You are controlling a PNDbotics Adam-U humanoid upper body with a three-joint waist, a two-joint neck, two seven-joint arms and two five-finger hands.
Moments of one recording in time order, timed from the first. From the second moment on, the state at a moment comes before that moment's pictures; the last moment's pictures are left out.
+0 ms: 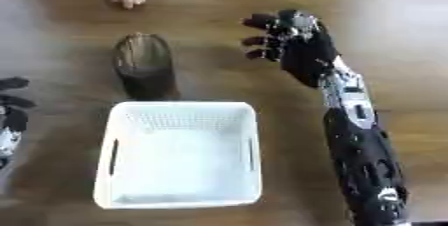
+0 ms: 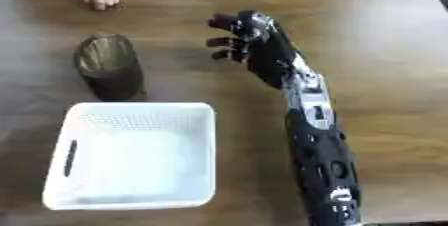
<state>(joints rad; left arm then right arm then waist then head) -0.17 0.42 0.11 -1.58 -0.20 -0.48 -0.12 -0.57 -0.01 -0.27 -1.44 -0.13 0.20 0.90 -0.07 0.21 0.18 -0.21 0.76</state>
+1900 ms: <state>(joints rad) -0.34 1.00 0.11 -1.80 -0.65 -0.66 0.06 -0.55 -0.03 -0.27 -1.44 -0.11 0.20 0.90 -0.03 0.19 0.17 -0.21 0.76</state>
